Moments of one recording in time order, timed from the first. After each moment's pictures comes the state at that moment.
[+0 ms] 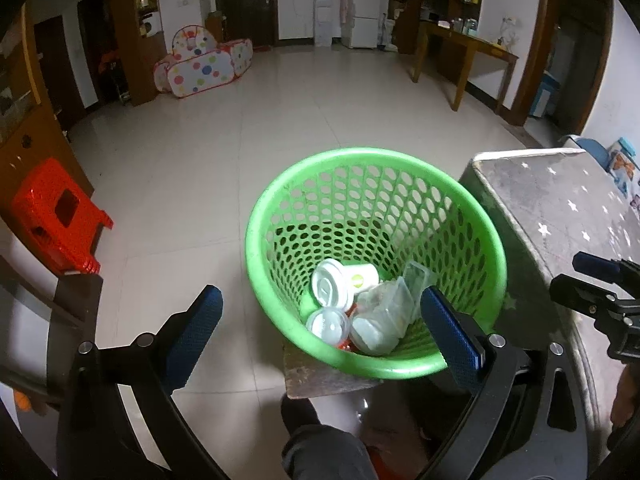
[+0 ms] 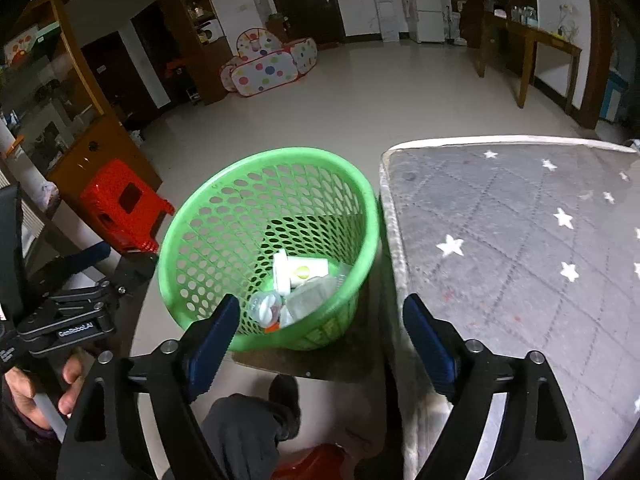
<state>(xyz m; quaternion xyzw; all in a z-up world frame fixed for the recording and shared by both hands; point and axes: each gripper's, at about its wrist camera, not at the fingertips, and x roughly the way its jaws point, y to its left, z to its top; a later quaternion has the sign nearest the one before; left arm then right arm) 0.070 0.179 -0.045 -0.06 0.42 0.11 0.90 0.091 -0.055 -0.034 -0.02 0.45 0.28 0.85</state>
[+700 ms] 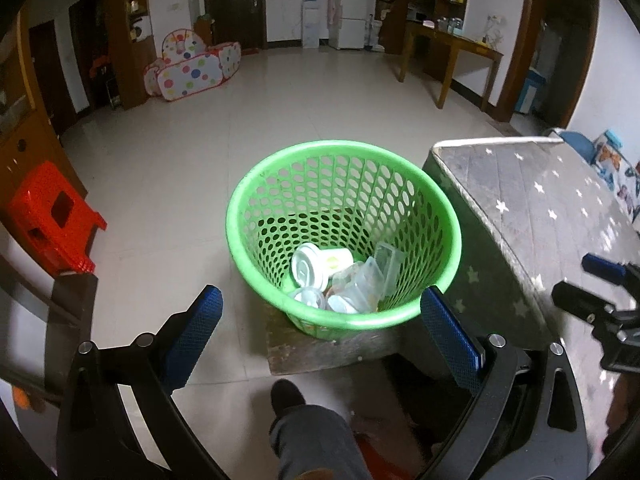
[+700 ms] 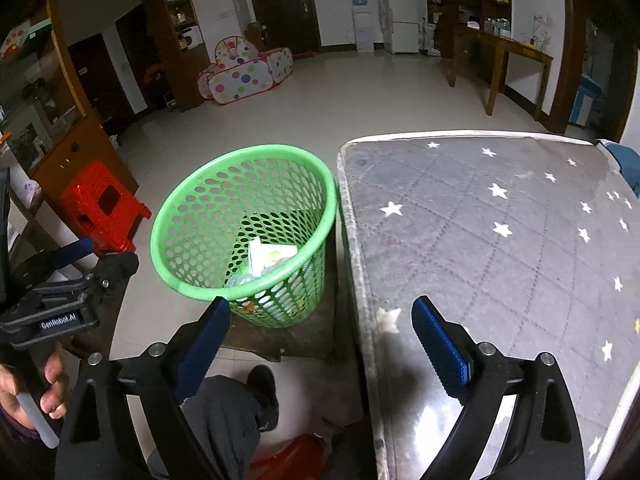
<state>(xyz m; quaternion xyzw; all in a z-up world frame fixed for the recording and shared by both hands) 0.030 0.146 -0.030 -0.05 0.42 0.10 0.90 0.038 -0.091 -0.018 -0.03 0.44 0.23 0.87</state>
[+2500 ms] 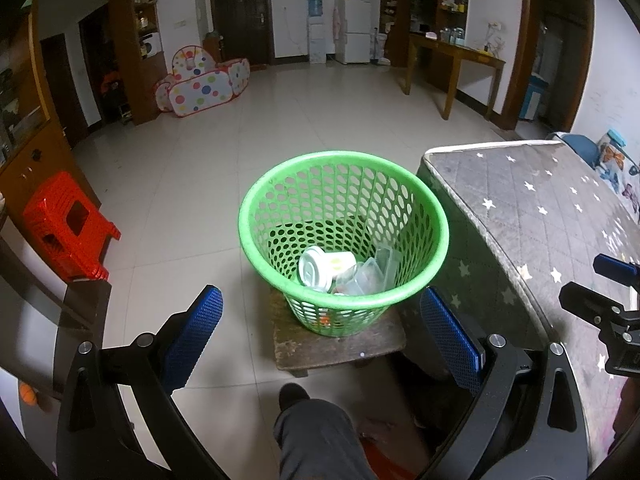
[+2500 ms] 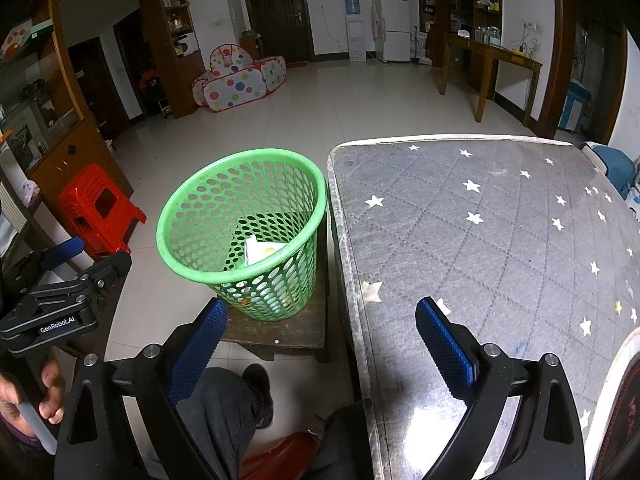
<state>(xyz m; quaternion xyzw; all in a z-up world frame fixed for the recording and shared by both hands) -0.002 0.124 -0.010 -0.04 0.39 0.12 0.91 0.005 -0.107 -0.004 -0.04 0.42 0.22 0.88</state>
